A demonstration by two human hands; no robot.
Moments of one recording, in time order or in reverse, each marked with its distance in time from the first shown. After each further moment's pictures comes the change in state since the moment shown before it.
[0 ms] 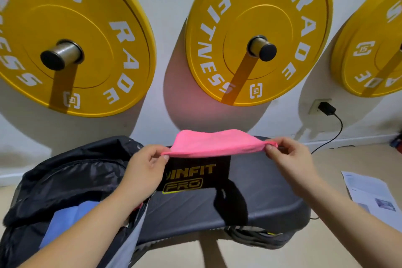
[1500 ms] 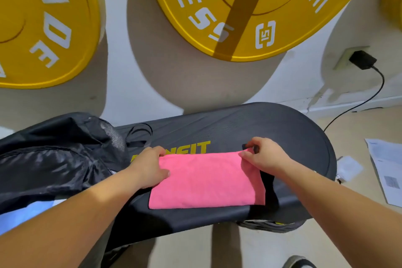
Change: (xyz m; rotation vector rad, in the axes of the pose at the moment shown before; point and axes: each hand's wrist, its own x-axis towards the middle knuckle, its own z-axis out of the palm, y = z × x) left_hand 0.084 -0.135 0.118 0.688 -0.538 -0.206; right_hand 0.068 0.169 0.080 -0.595 -0.488 0.234
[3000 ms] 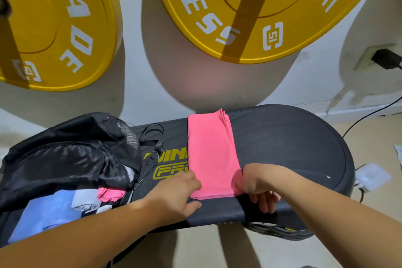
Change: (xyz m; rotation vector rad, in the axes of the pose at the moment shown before) left_hand -0.067 0.033 0.039 0.307 -0.015 0.511; right_hand -0.046 -0.067 0.005 -0.343 -0.778 0.244
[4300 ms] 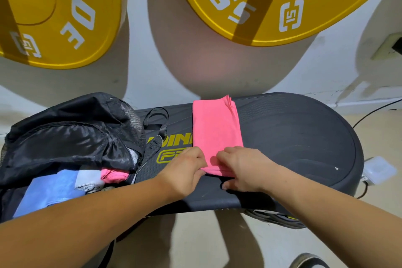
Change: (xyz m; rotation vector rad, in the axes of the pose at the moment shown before) left_hand 0.020 -0.009 0.018 -0.193 0.273 0.050; right_hand 0.020 -0.009 0.026 -0.541 0.653 -0.661
